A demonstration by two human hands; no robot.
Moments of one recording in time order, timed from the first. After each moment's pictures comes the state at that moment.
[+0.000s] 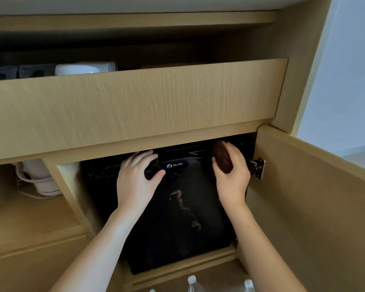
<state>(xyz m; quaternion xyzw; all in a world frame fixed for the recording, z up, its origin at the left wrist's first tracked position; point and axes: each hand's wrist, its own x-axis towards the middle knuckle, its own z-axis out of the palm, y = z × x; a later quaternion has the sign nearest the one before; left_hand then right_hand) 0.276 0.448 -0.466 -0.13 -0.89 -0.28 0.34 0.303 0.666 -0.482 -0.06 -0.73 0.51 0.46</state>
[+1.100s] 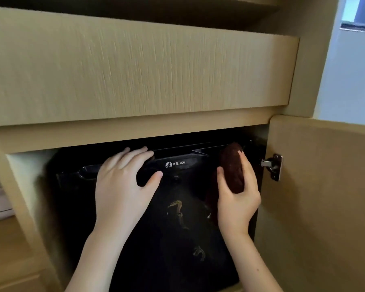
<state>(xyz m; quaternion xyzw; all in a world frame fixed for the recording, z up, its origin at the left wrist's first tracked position) 0.256 0.440 -0.491 -0.18 -0.85 -0.23 0.43 0.287 0.632 -0.538 -0.04 -0.59 0.55 0.59</state>
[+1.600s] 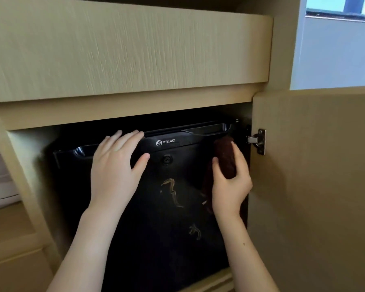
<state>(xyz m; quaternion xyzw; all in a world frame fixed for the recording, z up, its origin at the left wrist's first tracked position) 0.261 0.436 -0.502 -0.21 -0.85 -0.17 0.44 0.298 0.635 -0.565 -0.06 -0.57 0.58 0.59</state>
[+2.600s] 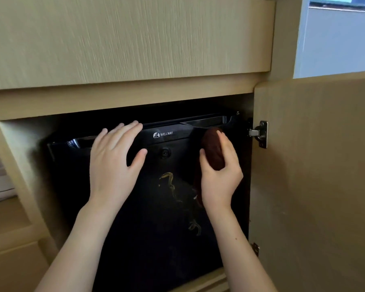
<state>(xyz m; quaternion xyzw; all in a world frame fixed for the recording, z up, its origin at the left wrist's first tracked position) 0.256 0.437 -0.515 -0.26 -0.80 -0.19 0.50 0.290 0.625 -0.563 -0.03 -0.58 0.56 0.59</state>
